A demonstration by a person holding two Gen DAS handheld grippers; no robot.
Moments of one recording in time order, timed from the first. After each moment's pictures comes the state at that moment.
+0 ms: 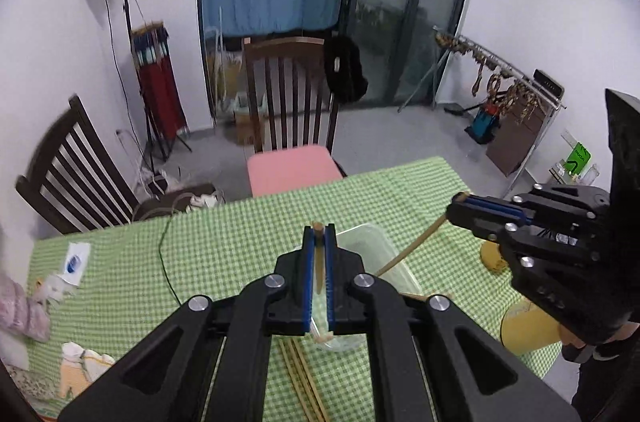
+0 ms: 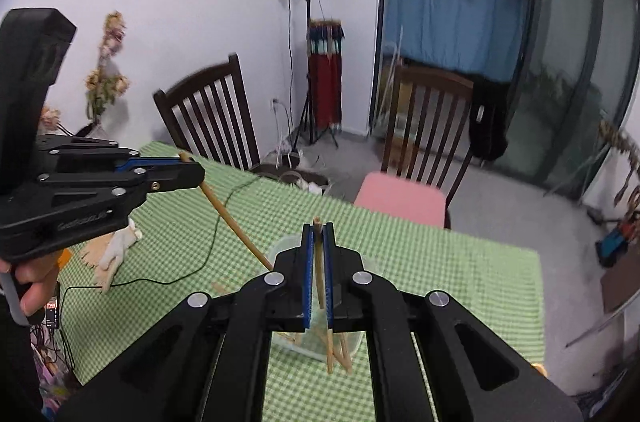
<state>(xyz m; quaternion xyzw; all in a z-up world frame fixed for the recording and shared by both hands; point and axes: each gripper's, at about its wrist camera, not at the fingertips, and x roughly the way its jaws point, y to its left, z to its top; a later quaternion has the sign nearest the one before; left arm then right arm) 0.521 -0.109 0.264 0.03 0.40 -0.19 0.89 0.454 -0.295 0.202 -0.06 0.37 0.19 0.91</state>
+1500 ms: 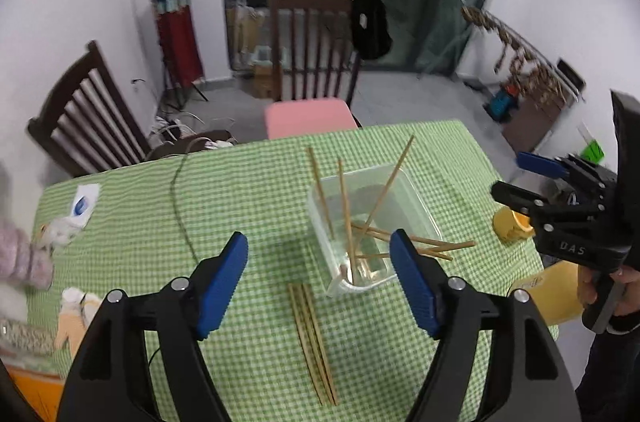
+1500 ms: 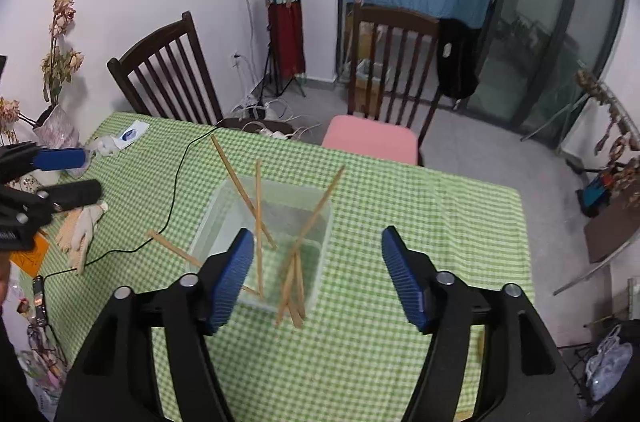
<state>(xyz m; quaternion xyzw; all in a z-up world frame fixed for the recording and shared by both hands) 0.477 -0.077 0.238 0.01 0.46 -0.15 0.88 0.427 -0.332 0.191 -0.06 0.41 0.11 0.90</state>
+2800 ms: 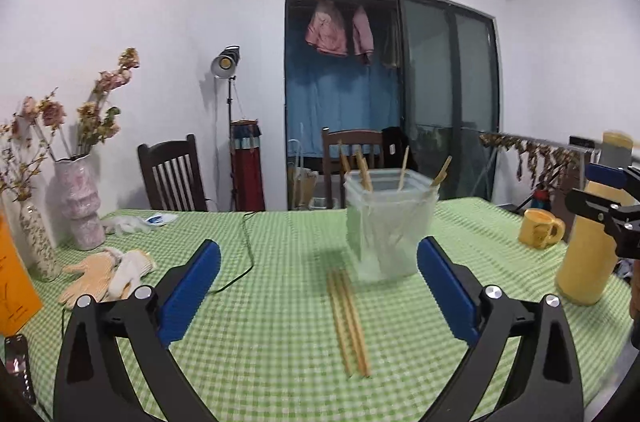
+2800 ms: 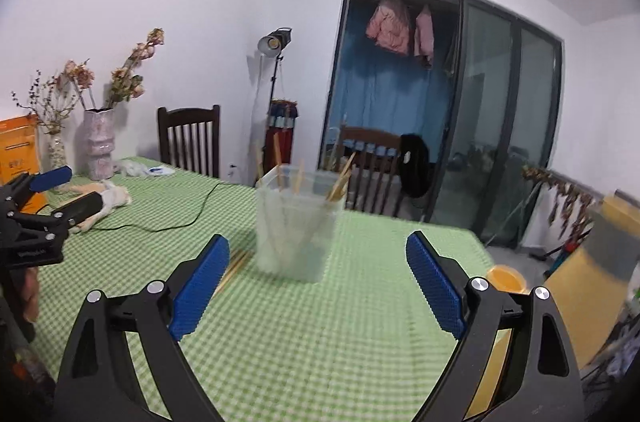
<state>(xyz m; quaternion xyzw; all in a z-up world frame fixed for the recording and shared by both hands) 0.132 -0.036 0.074 0.02 0.12 -0.05 0.99 0.119 -0.327 0.063 -0.07 0.14 0.09 0.98</state>
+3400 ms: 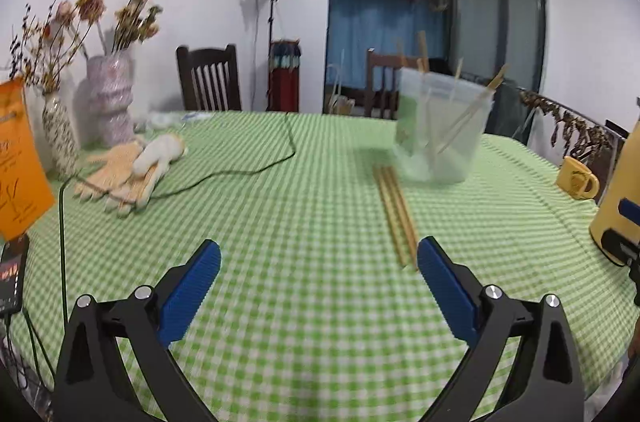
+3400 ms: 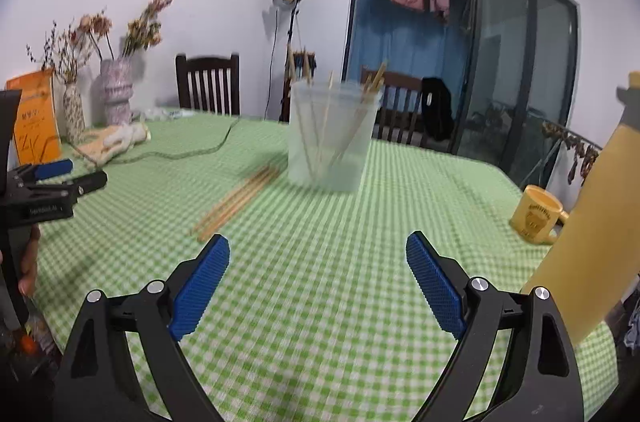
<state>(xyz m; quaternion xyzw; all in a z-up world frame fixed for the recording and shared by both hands) 0.130 0.012 -0.029 -0.03 0.25 0.01 0.97 0.106 -0.303 -0.027 -0.08 0.22 0.11 0.97</state>
